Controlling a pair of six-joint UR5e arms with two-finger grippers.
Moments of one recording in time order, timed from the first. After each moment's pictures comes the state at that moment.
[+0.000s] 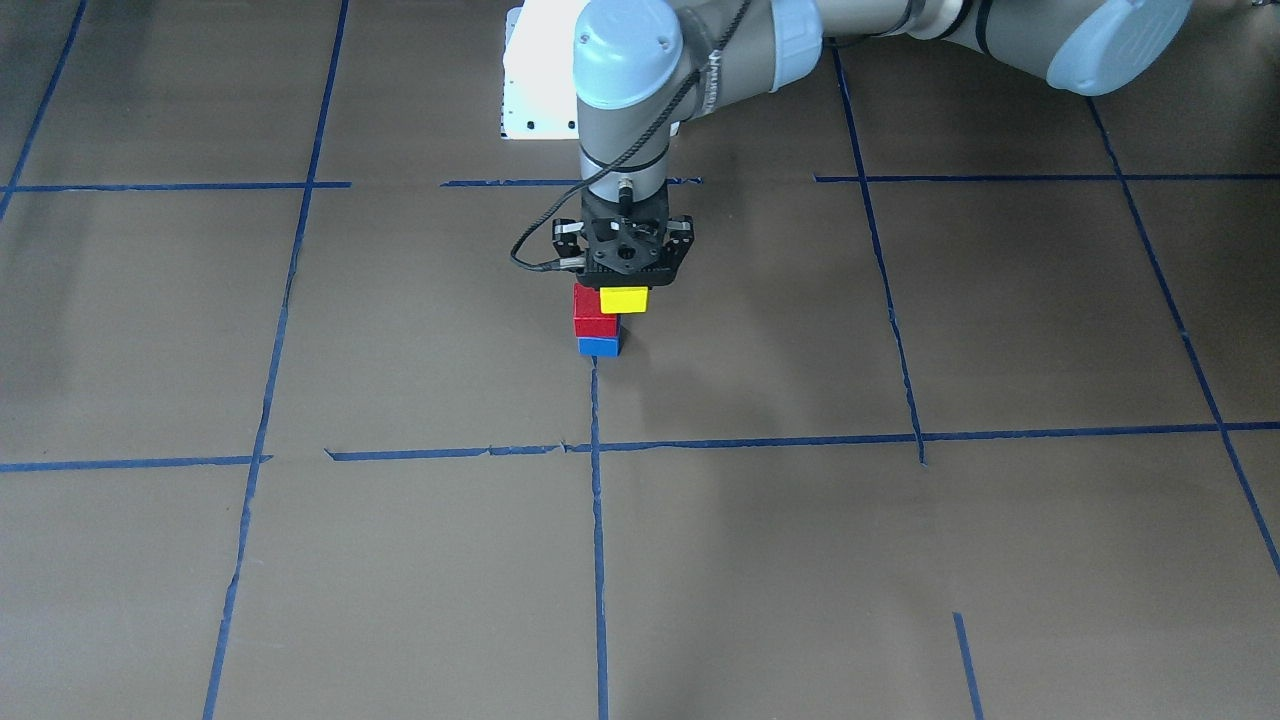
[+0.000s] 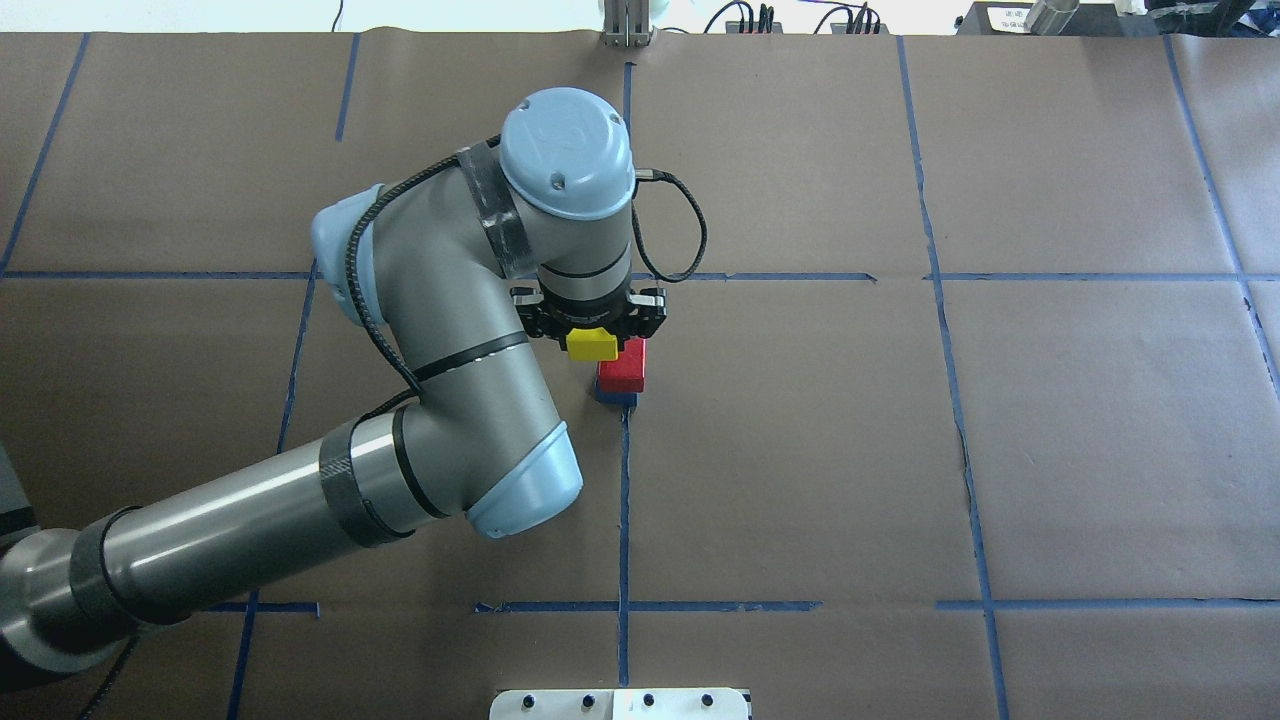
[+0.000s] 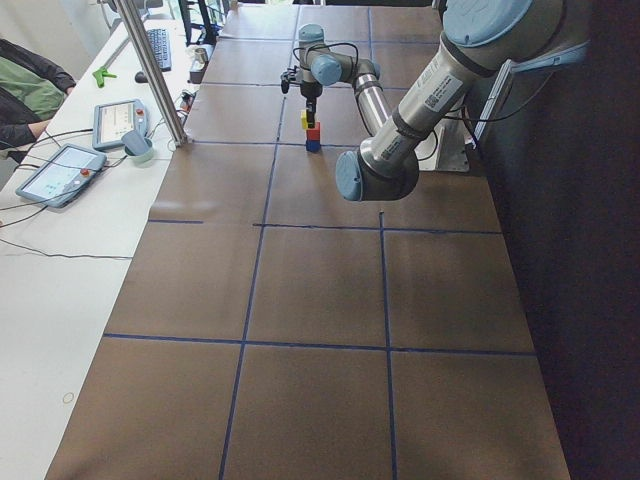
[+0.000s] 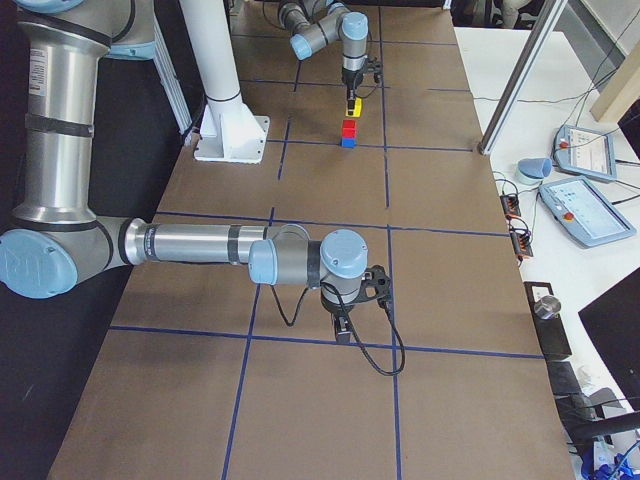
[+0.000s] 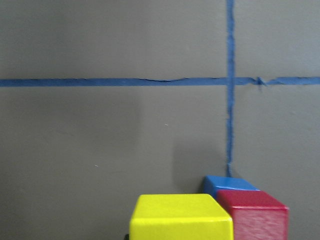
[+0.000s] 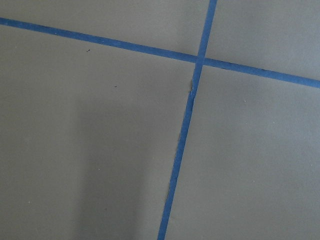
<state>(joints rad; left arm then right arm) -0.55 -2.51 -1.57 -1.36 -1.91 -1.17 1.55 -1.72 1.74 -1.56 2.38 -0.17</state>
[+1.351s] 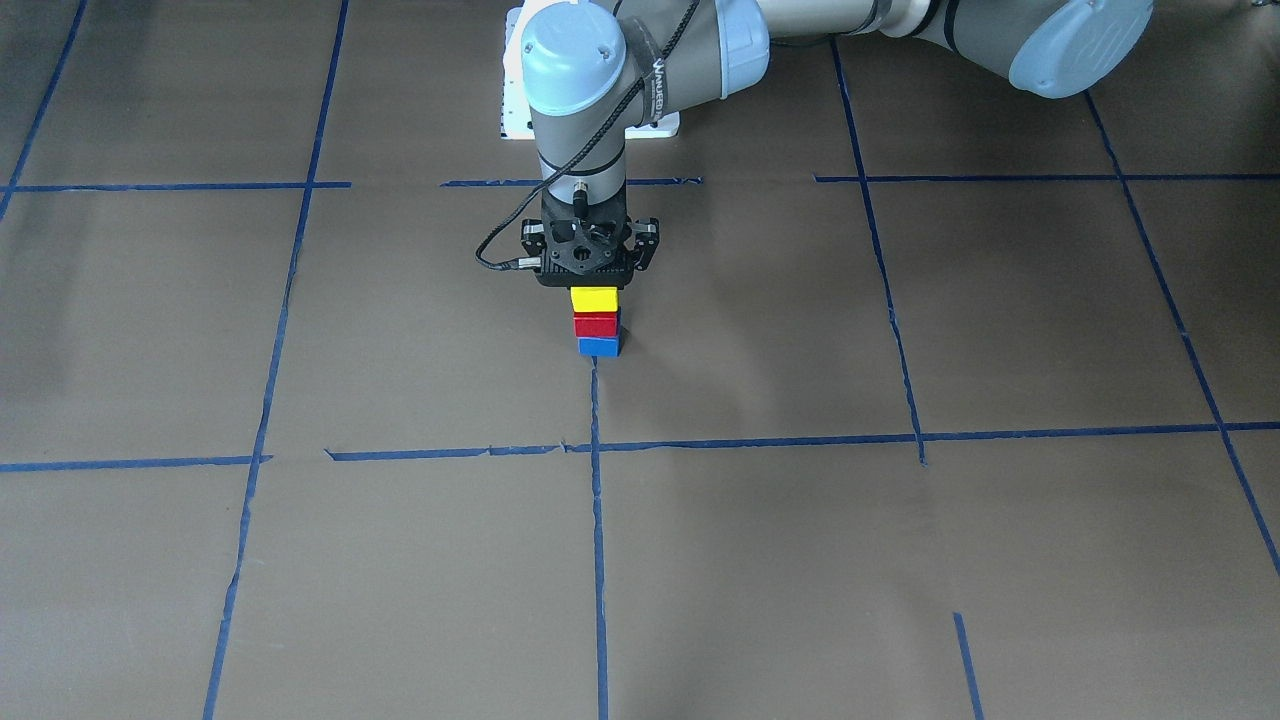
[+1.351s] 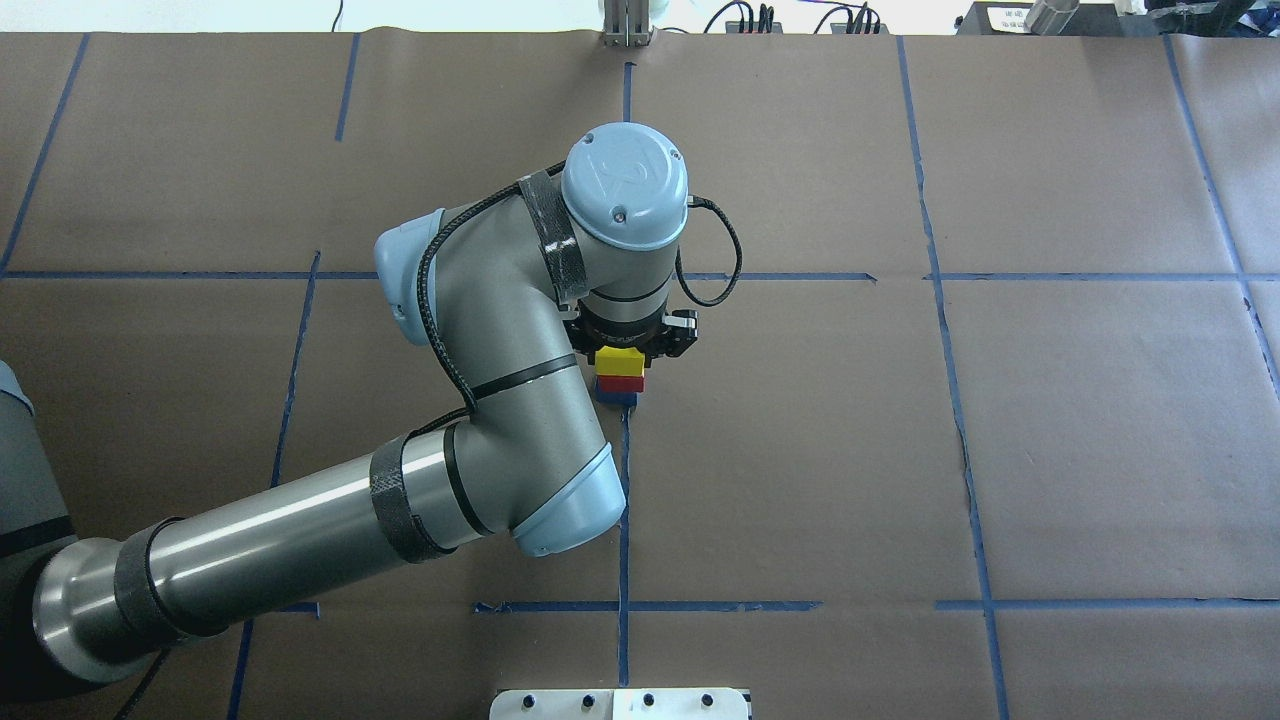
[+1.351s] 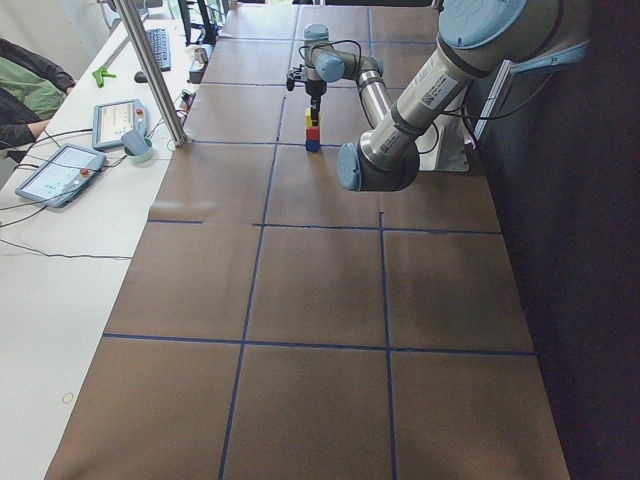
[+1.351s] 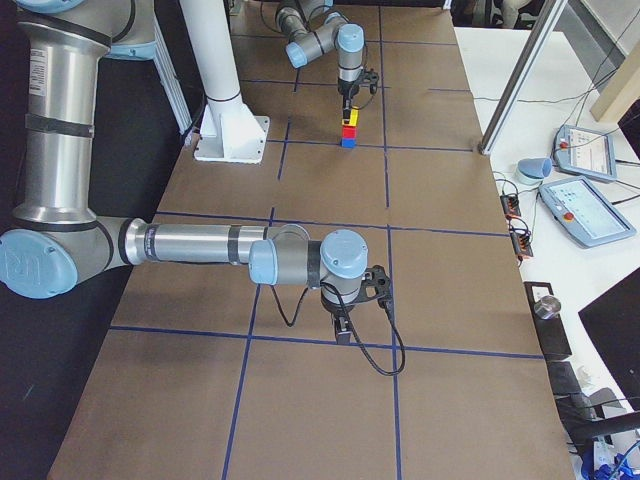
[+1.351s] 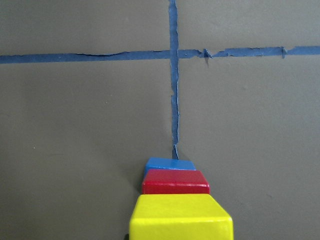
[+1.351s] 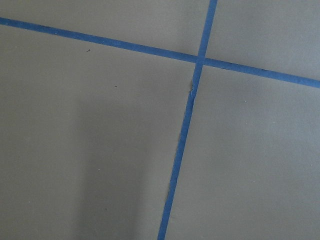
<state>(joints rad) -0.53 -2.54 -1.52 -1.37 -1.89 -1.14 1.55 -1.72 1.74 -1.56 2.38 -0.17</state>
